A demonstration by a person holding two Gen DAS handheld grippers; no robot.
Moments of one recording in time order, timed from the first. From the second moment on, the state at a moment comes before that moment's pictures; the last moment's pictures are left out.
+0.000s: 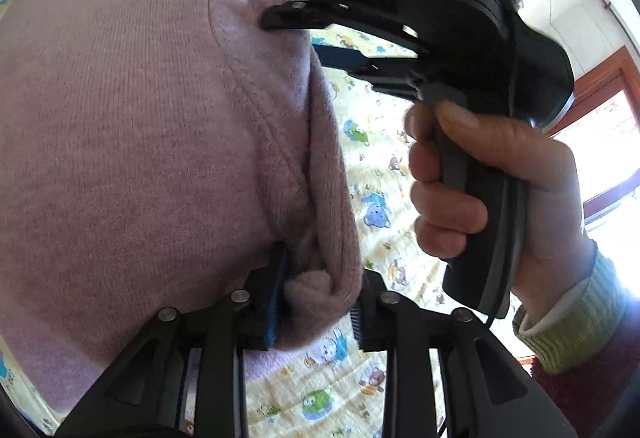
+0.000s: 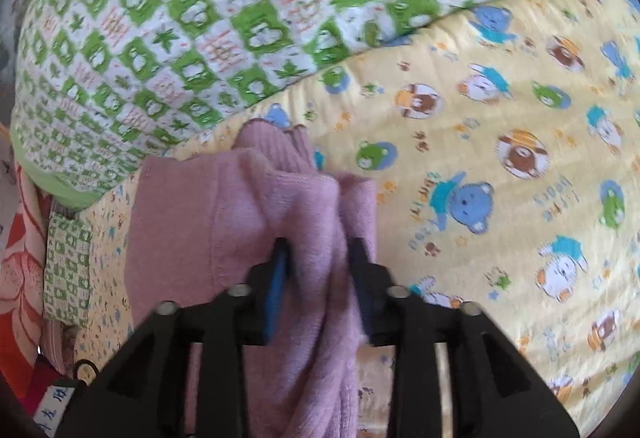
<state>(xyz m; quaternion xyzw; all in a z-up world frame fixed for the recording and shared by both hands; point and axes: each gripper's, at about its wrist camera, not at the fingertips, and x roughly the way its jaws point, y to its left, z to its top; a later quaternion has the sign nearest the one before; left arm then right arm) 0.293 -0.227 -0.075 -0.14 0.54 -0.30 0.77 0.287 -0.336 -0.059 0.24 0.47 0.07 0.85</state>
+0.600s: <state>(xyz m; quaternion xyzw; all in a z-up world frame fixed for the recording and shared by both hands) 0.218 -0.097 -0.061 -0.11 0.53 -0.23 0.81 0.167 -0.298 -0.028 0.23 0.44 0.13 0.86</state>
